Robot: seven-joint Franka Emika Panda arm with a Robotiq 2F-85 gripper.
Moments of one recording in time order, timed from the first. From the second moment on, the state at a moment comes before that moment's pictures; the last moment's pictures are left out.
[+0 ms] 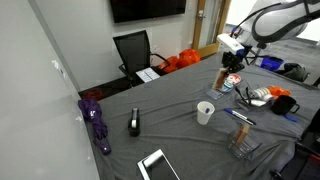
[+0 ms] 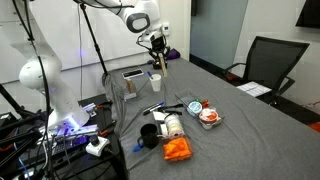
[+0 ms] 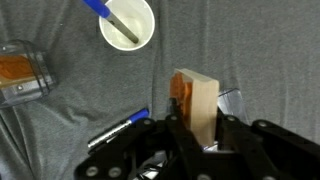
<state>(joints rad) -0.04 0.04 0.04 -2.19 0.14 2.44 1.83</state>
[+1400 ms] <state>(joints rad) 0.04 0.44 -0.12 -1.78 -0.12 2.33 2.25</state>
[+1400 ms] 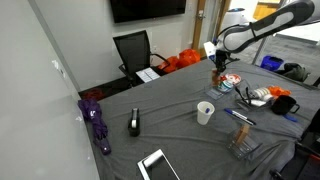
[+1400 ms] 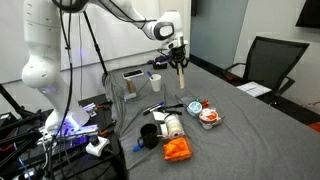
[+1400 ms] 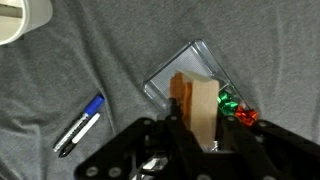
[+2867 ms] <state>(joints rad) 0.34 0.67 -0.44 -1.76 -0.23 2.52 2.61</state>
